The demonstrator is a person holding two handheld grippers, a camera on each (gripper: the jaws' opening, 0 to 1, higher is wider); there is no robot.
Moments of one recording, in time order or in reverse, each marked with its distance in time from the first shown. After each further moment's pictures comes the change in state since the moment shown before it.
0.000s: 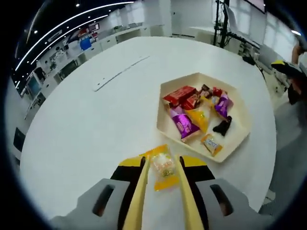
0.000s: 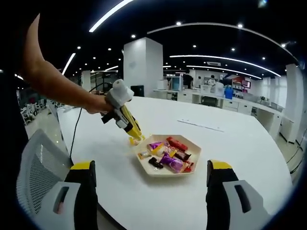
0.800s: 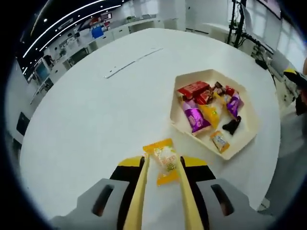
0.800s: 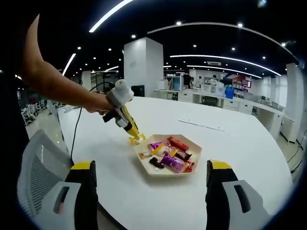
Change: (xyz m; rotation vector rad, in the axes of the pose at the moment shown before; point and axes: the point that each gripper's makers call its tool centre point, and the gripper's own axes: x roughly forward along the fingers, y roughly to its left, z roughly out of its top) left arm -0.007 0.011 -0.010 -0.112 0.048 0.017; right arm 0.000 0.001 0.000 0.006 0.004 0.006
